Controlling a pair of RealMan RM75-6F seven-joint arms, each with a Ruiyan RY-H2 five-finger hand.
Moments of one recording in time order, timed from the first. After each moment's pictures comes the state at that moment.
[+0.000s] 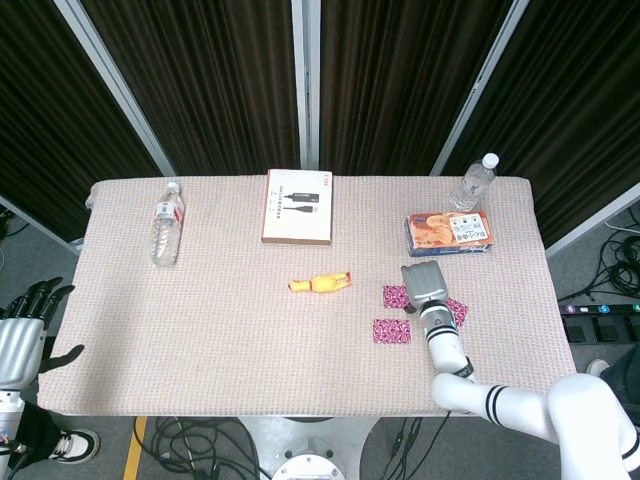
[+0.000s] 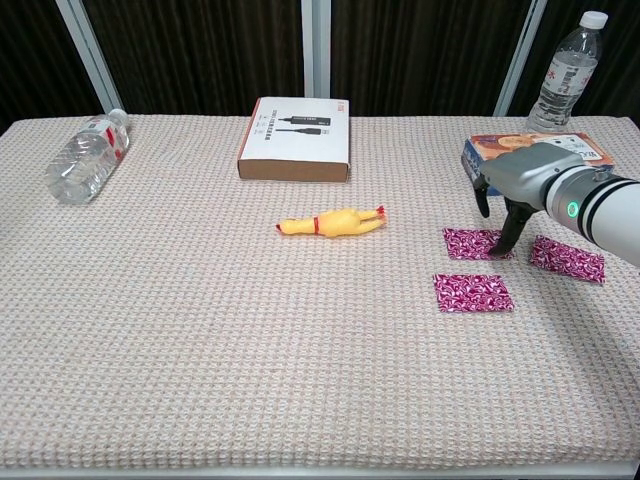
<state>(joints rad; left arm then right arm) -0.09 -1.12 -0.05 -1.59 1.49 1.50 0.02 0.86 -1.71 0.11 -1.23 -0.57 0.97 -0.90</state>
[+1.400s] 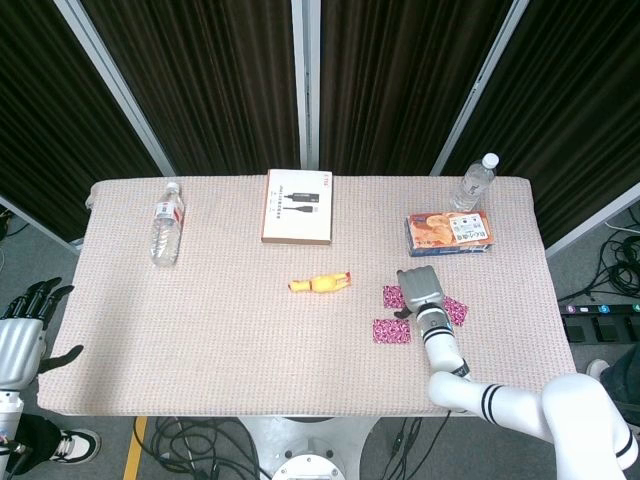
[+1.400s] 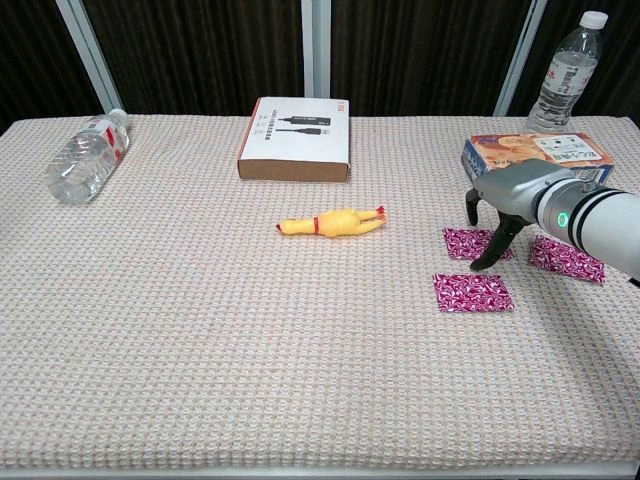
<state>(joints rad) -0.09 -1.12 -0.05 -1.59 1.49 1.50 0.01 0.87 -1.73 0.11 -1.20 -0.52 0.91 -0.92</state>
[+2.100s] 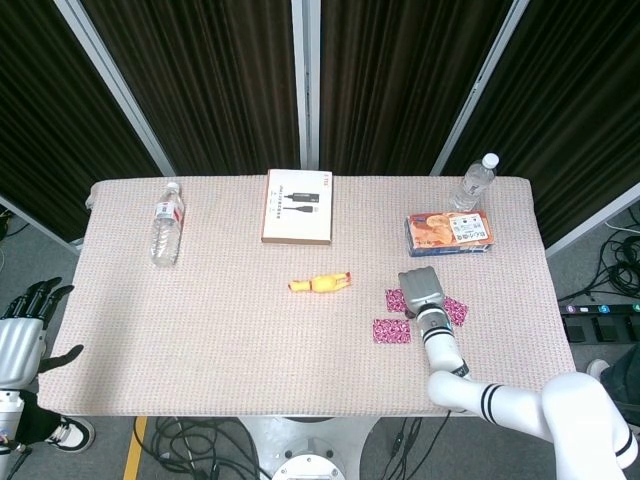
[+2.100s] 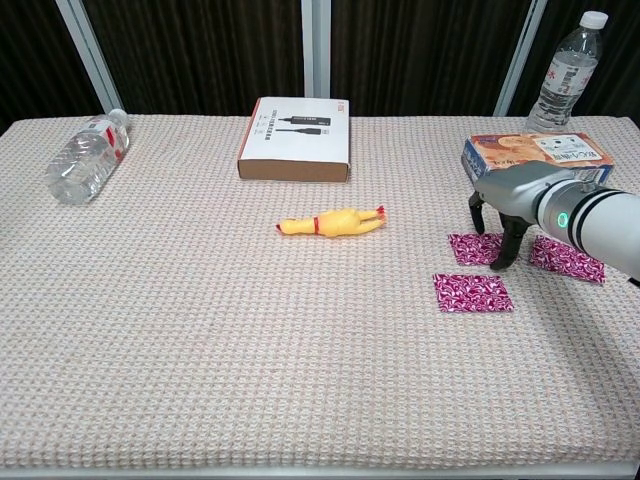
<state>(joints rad) -0.09 -1.12 -0.05 -1.59 1.49 1.49 0.01 0.88 -1.73 0.10 -1.21 -0.49 0.91 -0.93</state>
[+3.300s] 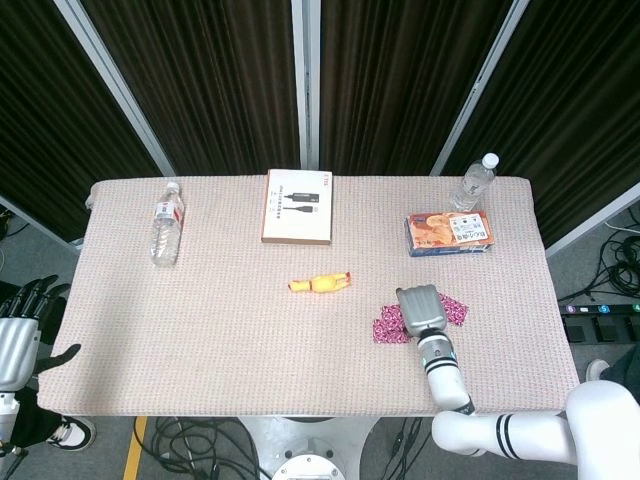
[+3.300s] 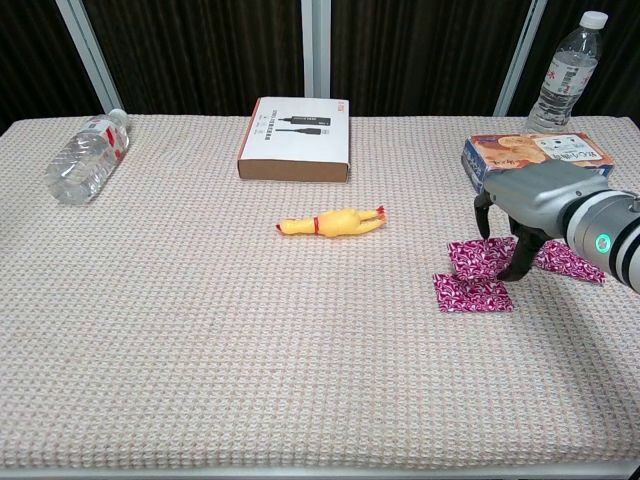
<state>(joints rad) -0.08 -1.09 -0.05 -1.62 1.51 1.52 0.01 0.80 -1.66 0.05 -1.58 -0.58 1.23 -0.96</state>
